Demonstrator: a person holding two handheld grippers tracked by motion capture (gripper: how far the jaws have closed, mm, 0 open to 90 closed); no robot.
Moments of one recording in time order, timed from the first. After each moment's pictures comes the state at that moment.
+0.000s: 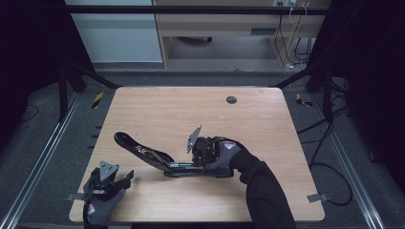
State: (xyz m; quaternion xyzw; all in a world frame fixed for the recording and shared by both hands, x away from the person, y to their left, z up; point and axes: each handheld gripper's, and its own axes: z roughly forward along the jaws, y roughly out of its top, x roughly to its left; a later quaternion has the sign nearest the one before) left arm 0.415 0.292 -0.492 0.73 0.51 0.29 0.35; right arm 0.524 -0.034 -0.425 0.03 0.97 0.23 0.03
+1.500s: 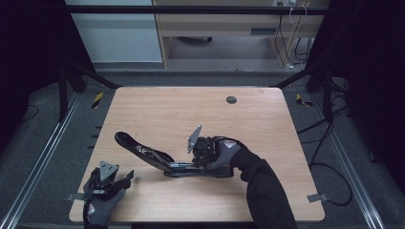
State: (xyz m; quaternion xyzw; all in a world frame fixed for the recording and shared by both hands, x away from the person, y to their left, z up) left arm 0.415 0.292 -0.492 0.73 0.51 0.29 0.34; right arm 0.526 -0.036 -0.425 0.01 0.97 0.23 0.01
